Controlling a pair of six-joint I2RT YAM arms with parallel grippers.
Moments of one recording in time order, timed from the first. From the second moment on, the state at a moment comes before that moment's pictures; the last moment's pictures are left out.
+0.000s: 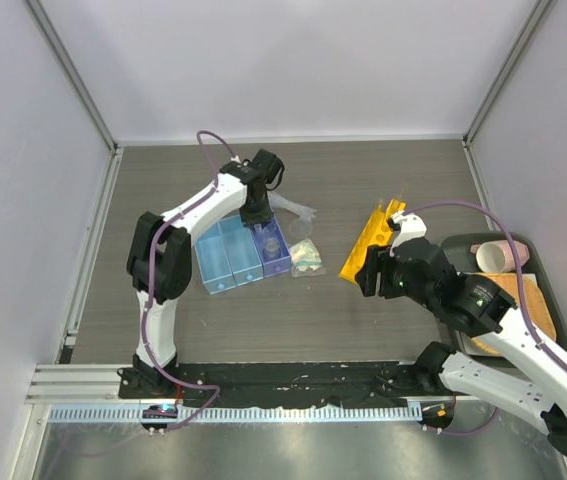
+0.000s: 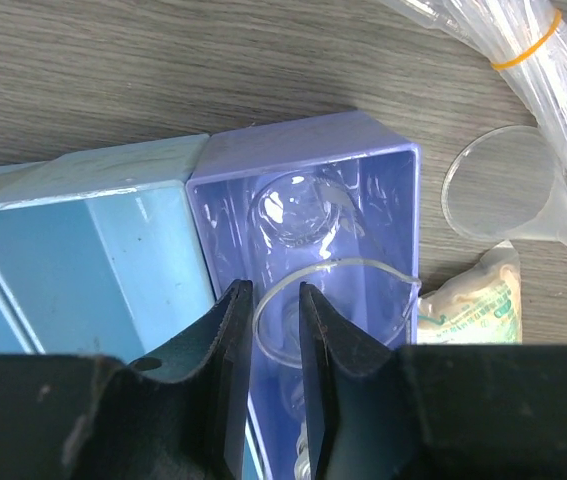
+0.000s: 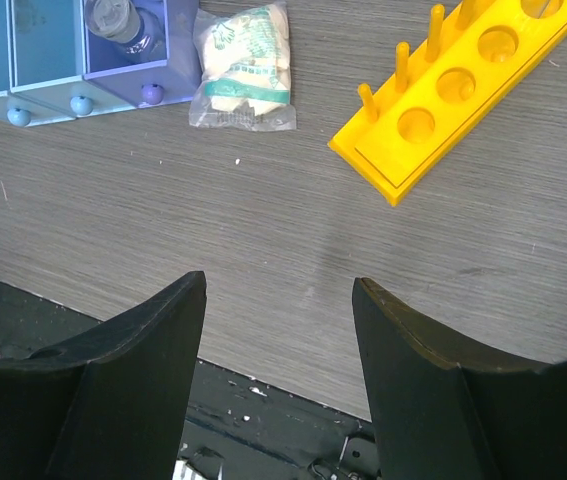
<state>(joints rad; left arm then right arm) -0.54 2.03 1.72 -0.90 -0.23 -0.70 0.80 0.74 0.93 -0.86 0.26 0.53</state>
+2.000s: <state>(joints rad) -0.54 0.98 1.22 -1.04 -0.15 -0.51 0.72 1.73 1.57 -0.61 0.34 0.46</state>
